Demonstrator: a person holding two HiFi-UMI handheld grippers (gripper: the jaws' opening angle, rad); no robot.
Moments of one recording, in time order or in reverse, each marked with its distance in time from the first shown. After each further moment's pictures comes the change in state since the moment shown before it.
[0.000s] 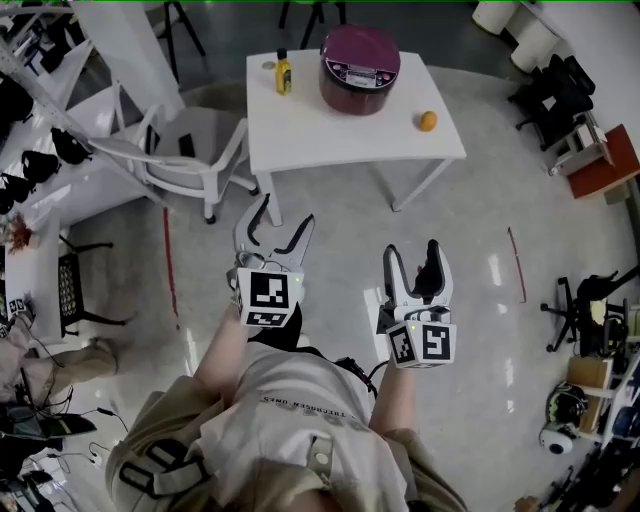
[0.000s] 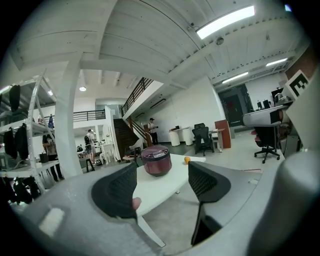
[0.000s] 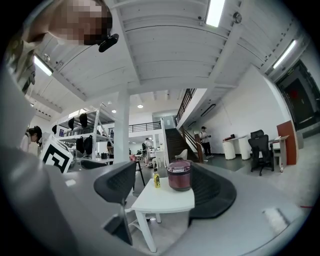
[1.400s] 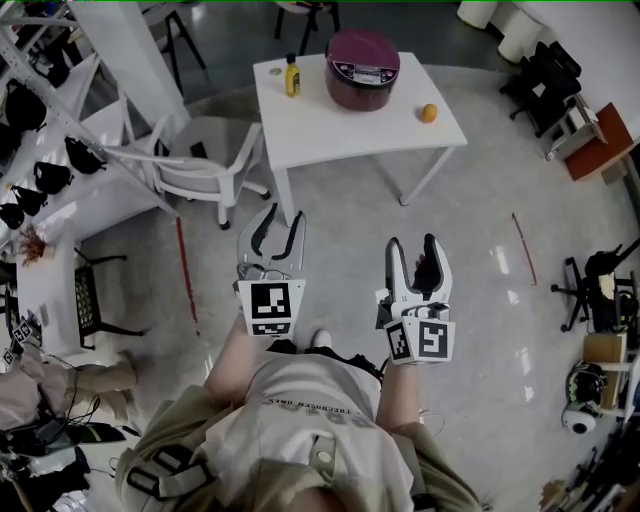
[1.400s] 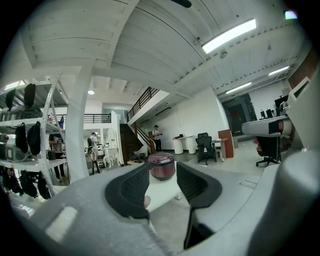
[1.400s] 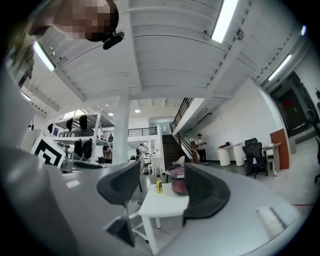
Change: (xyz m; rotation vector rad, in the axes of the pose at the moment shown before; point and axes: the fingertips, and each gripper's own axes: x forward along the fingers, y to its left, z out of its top) left arm -0.096 0.037 0.013 -0.062 -0.096 0.036; right arm -0.047 0.086 0.024 -0.038 -0.079 -0.071
